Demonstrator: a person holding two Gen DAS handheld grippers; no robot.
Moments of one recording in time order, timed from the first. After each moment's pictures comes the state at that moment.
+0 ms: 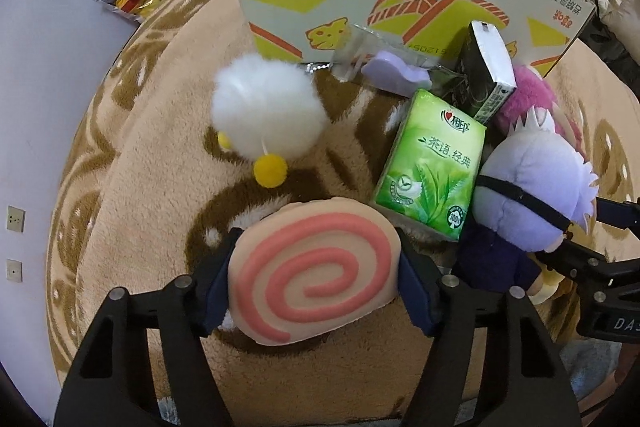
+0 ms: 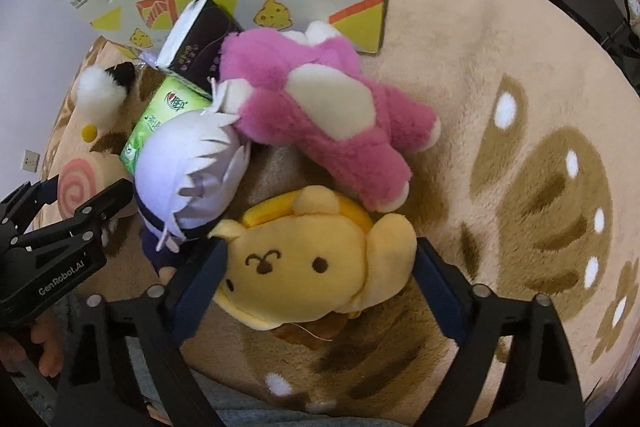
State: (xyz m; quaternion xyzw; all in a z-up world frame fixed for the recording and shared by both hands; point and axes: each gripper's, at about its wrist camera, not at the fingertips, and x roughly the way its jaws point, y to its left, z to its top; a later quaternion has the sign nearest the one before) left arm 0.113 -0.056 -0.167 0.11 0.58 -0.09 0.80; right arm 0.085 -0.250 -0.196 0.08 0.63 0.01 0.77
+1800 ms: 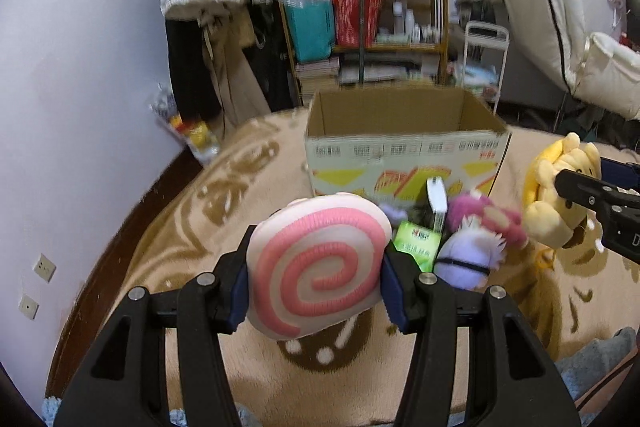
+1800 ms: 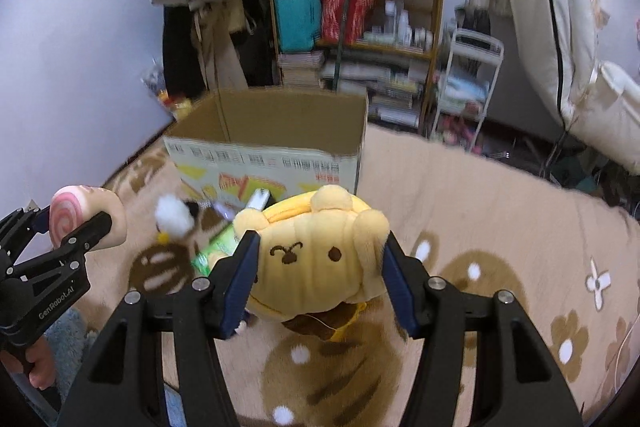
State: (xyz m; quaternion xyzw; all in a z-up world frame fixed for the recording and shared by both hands) left arm 0.031 -0.033 -0.037 0.10 0.34 -0.08 0.93; right arm 0.010 -0.227 -0.046 0.03 0.36 -0.03 0.93
